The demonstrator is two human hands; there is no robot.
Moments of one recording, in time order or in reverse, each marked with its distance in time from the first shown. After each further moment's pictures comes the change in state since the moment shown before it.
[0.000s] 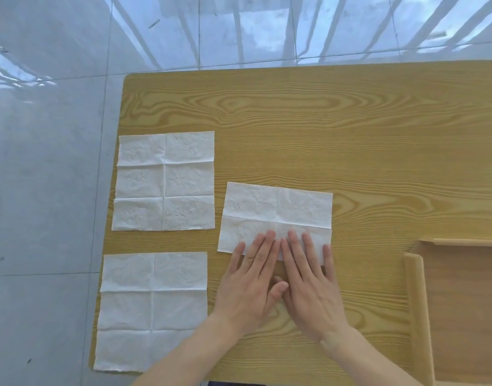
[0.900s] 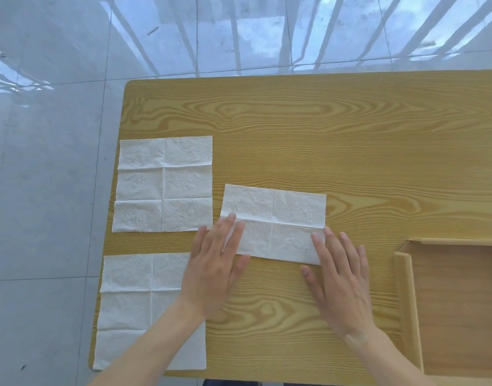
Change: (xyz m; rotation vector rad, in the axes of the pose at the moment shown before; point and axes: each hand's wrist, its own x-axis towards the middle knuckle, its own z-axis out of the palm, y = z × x) left_hand 0.001 -0.051 -0.027 -0.037 0.173 -0.054; right_hand -0.012 0.044 -0.017 0.105 0.143 0.176
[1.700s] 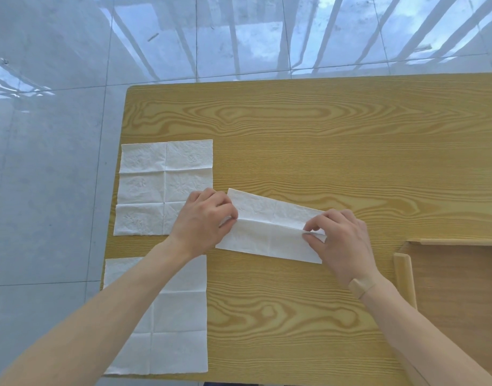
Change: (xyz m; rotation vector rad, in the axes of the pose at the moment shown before) left_hand 0.081 -0.042 -0.044 -0.097 -0.015 0.134; right_hand 0.079 -0.006 -0.044 0.239 -0.116 0.088
